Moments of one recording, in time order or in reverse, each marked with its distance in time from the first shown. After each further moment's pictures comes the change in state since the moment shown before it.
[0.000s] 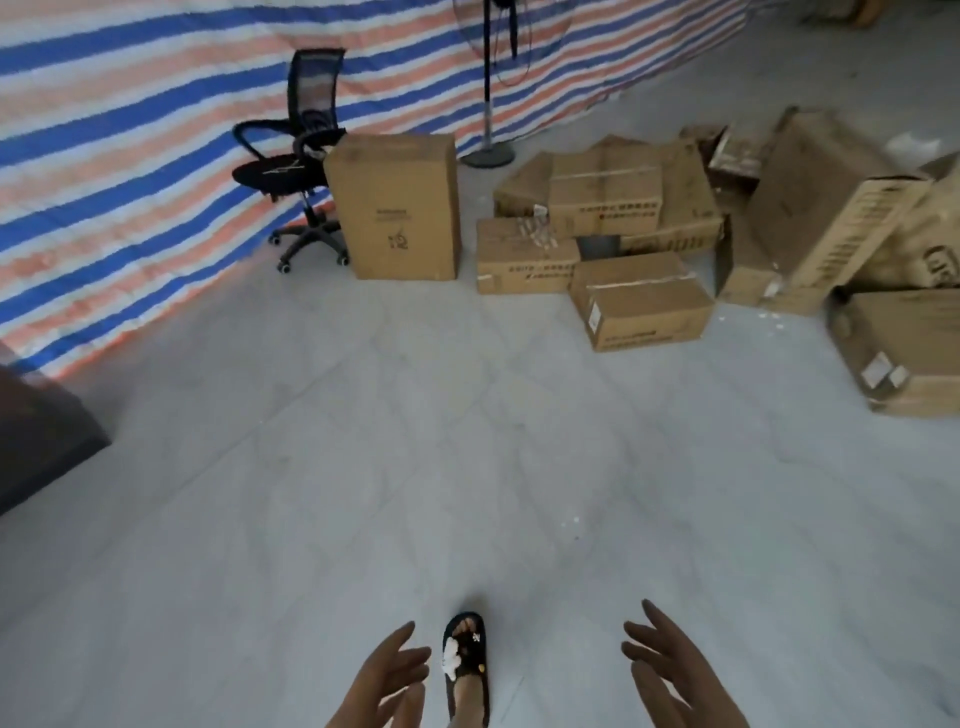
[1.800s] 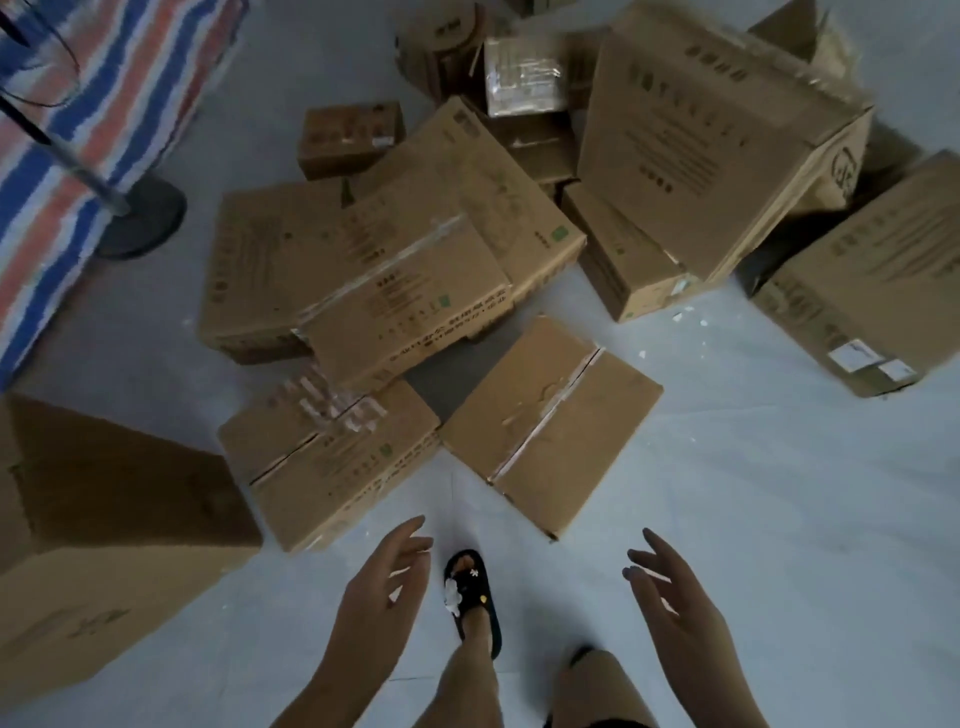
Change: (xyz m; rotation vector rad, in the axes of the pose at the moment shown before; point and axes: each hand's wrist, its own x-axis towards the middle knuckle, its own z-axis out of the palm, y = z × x) left_hand 1.138 0.544 0.383 0.566 -0.657 0.189; right_hand 1.071 -0.267 -0.126 0.126 0.694 0.338
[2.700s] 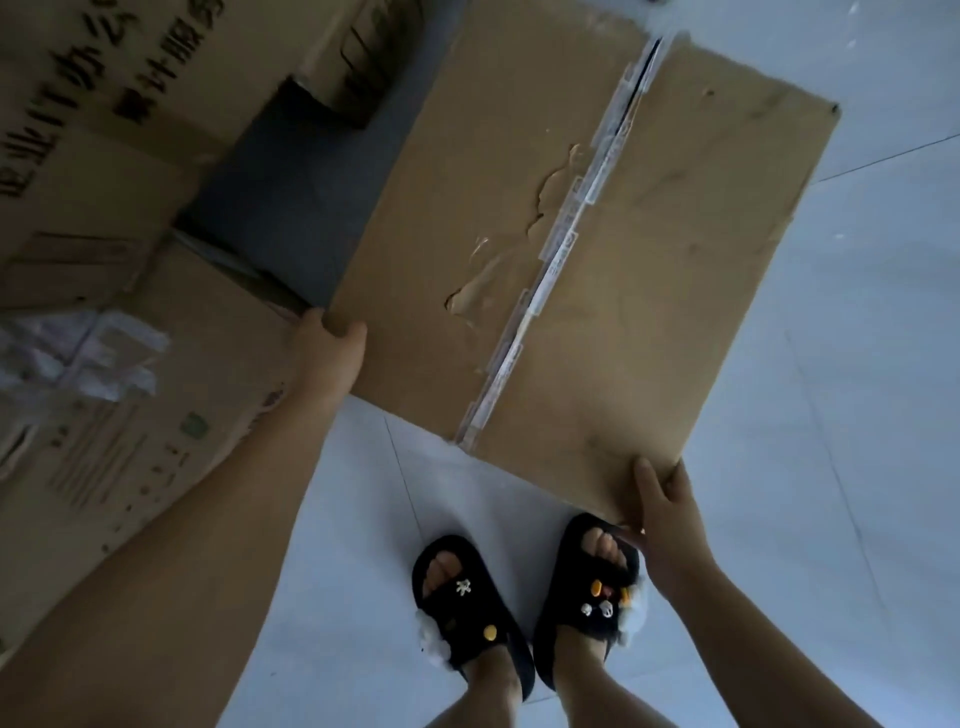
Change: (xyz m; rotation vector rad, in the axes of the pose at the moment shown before) left_hand 0.528 -0.332 0.195 0.424 0.092 -0.241; right_hand 0.355 0.380 0.193 0.392 0.234 0.606
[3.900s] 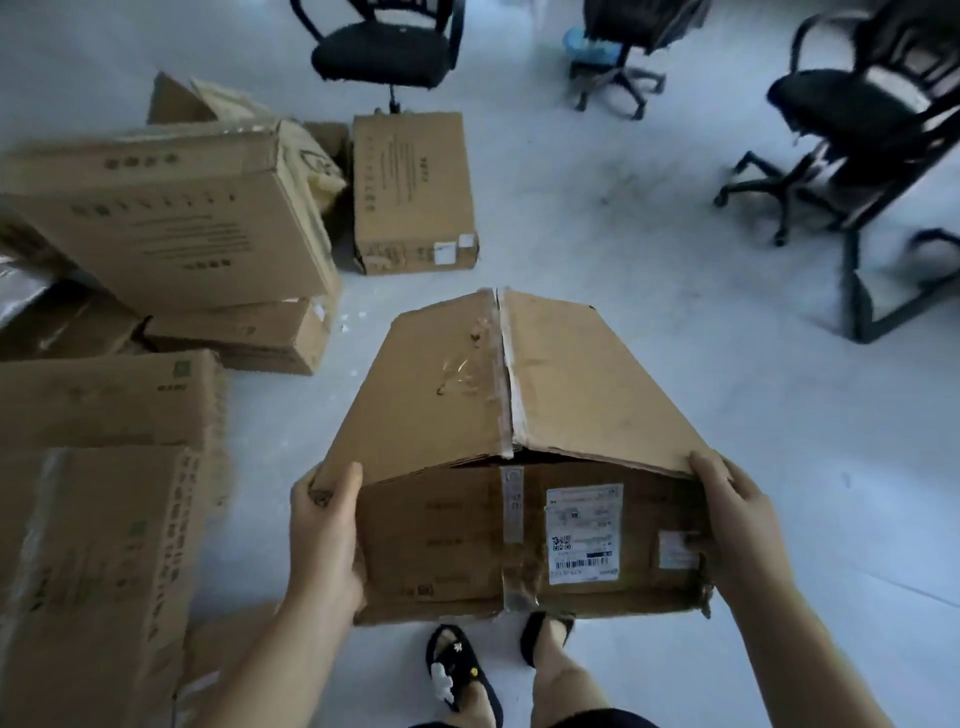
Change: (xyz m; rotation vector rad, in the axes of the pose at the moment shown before) left_hand -0.553 0.246 -0.323 -0.523 -0.606 0.322; right_hand -0.631 -0.111 -0.260 0.668 0.791 -0.227
